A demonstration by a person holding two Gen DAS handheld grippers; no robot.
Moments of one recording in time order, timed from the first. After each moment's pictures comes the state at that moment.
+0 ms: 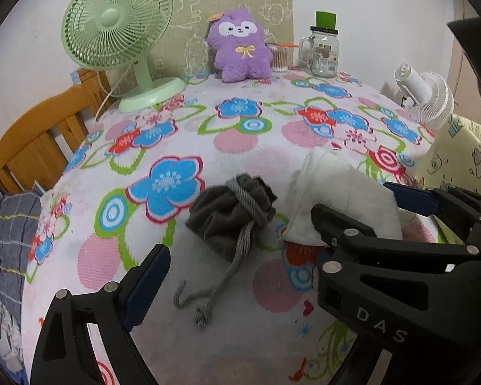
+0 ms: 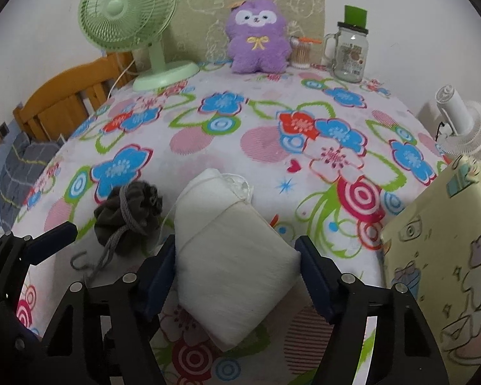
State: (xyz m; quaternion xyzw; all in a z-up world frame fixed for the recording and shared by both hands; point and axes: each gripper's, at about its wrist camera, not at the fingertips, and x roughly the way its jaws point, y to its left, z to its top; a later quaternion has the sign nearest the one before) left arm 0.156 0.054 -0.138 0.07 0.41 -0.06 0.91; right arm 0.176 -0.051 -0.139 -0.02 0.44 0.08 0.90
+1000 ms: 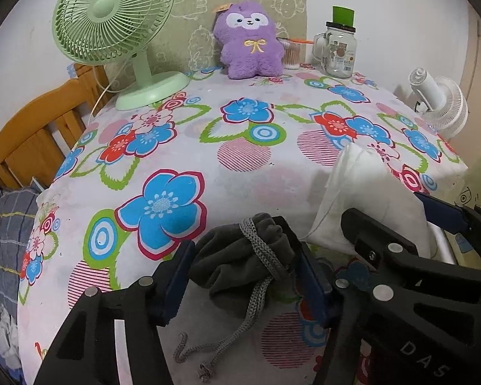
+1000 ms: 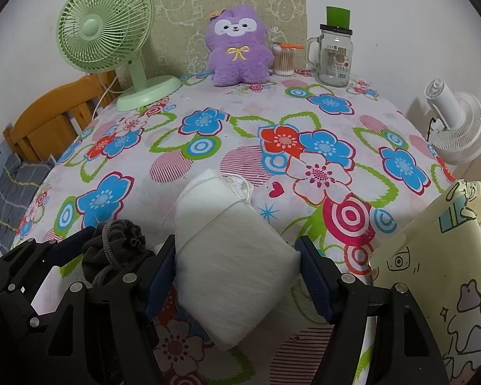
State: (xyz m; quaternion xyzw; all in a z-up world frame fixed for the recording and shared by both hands) left arm 0.196 0.053 -0.144 0.06 0.42 -0.04 0.90; right arm 0.196 -0.060 -0.135 0.00 0.43 0.05 0.90
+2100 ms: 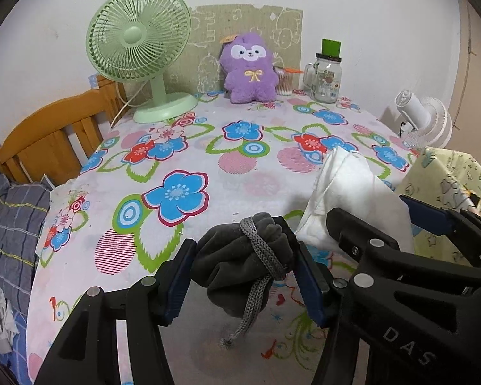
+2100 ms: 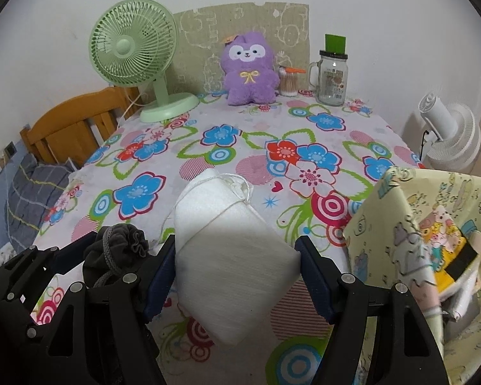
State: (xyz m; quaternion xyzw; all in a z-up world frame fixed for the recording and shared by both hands) left arm 0.125 0.048 -0.107 0.03 0.38 -0.04 0.92; right arm 0.136 -0.064 -0.096 0.00 0.39 0.08 0.92
